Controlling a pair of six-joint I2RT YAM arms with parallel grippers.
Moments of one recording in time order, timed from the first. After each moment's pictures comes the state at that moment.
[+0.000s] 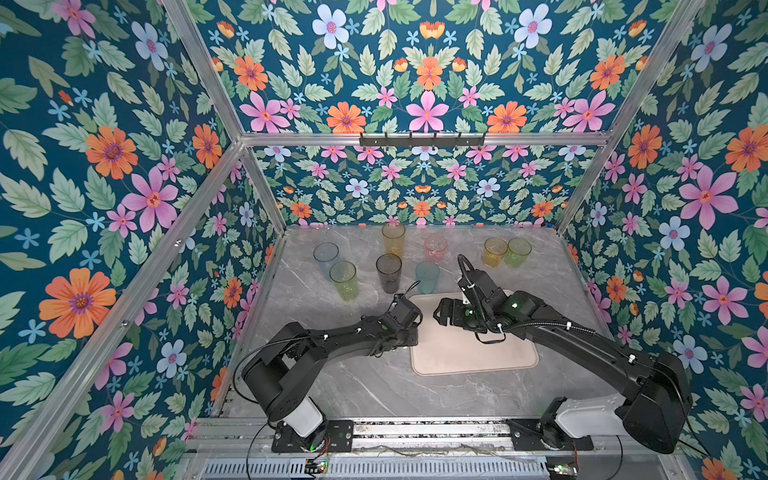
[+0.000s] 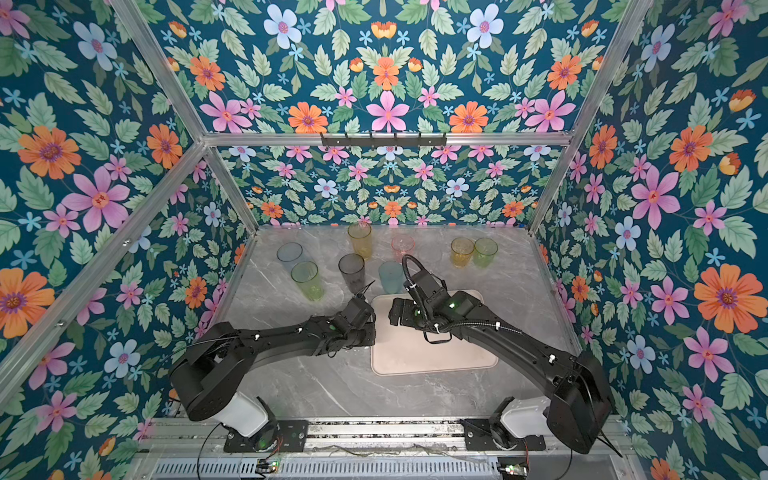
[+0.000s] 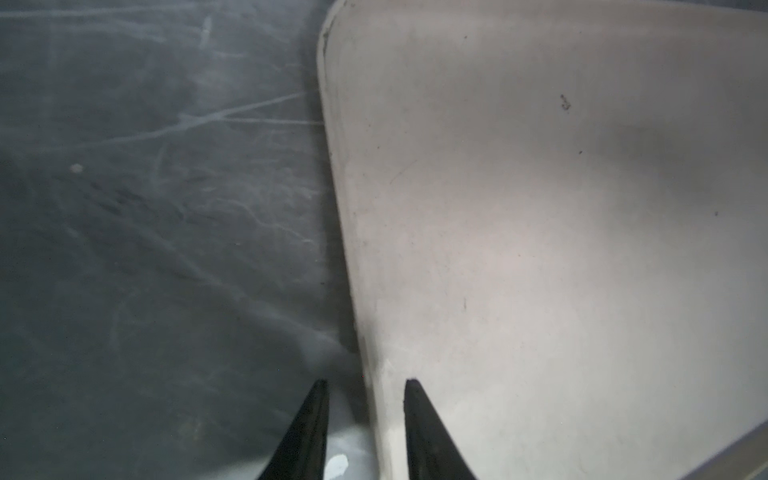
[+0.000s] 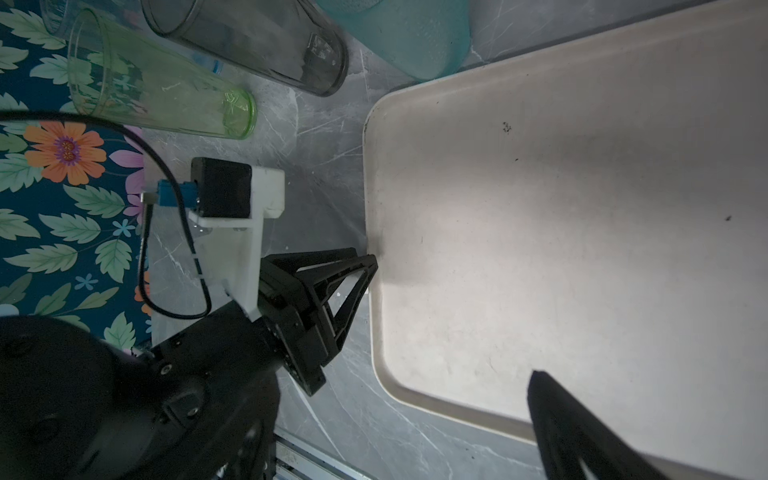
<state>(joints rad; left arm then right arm) -0.85 1.60 0.79 -0.20 -0.09 -0.73 0.74 1.35 1.09 -0.68 -0.07 0.84</state>
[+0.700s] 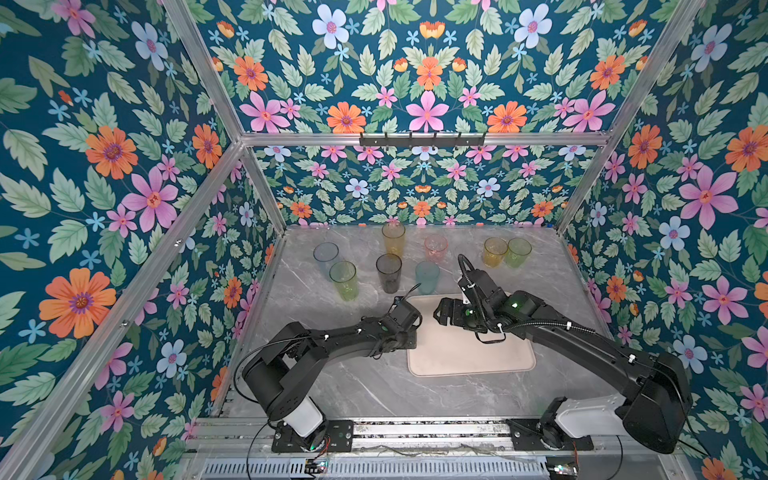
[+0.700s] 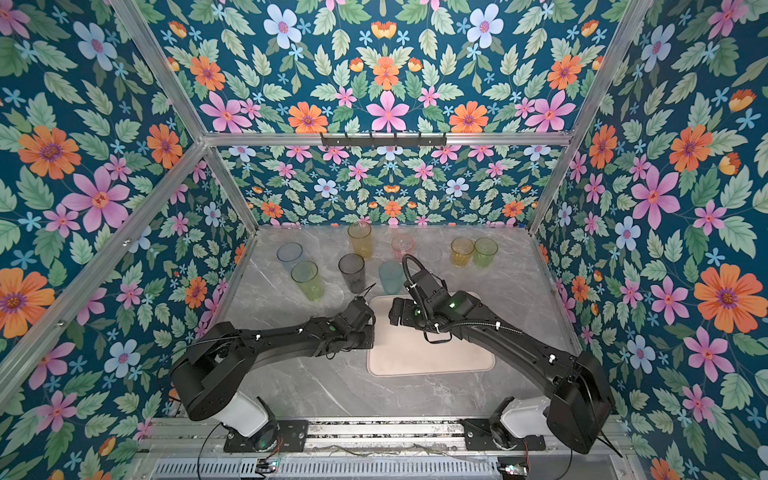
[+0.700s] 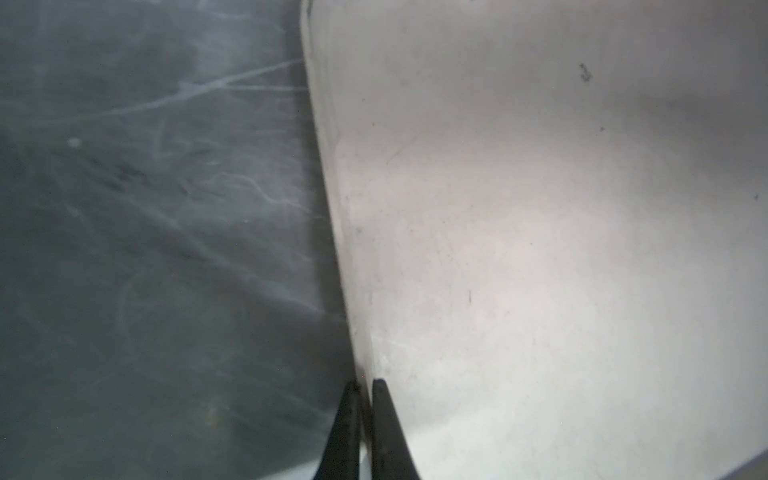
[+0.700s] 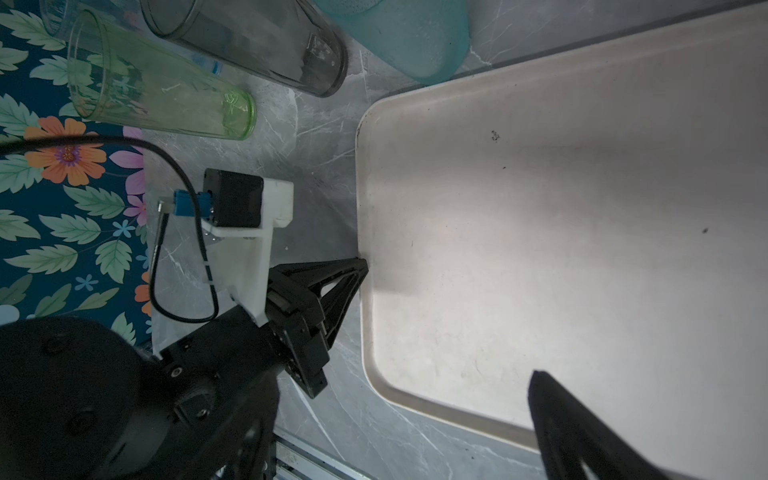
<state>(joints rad) -0.85 1.59 0.78 -0.23 -0.09 -0.70 0.74 1.35 1.09 -0.68 -0.07 0.84</state>
